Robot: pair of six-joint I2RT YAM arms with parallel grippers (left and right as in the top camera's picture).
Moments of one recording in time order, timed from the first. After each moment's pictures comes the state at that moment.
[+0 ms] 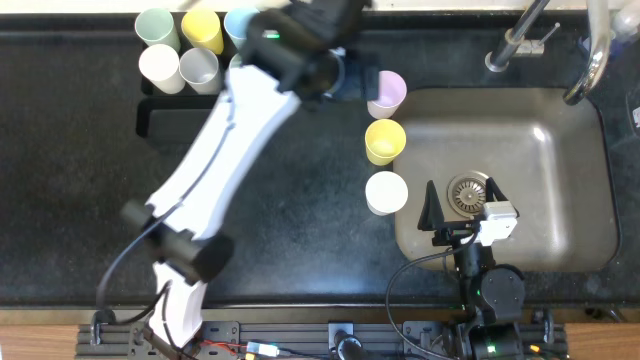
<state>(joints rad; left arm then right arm) -0.64 2.15 2.42 -1.41 0.01 -0.63 0.14 0.01 0.02 -0.01 0.05 0.12</state>
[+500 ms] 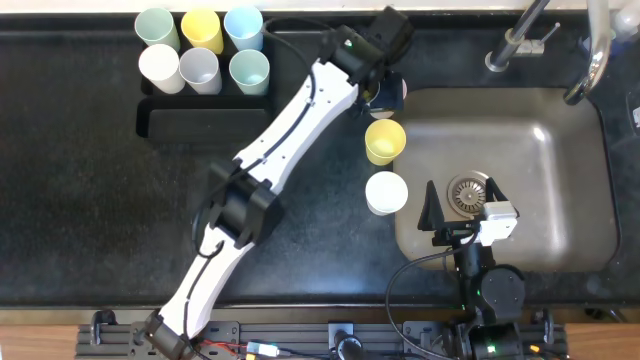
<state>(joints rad) -0.67 2.53 2.58 -1.31 -0.01 -0.74 0.14 0.01 0.02 -0.01 0.05 0.12</state>
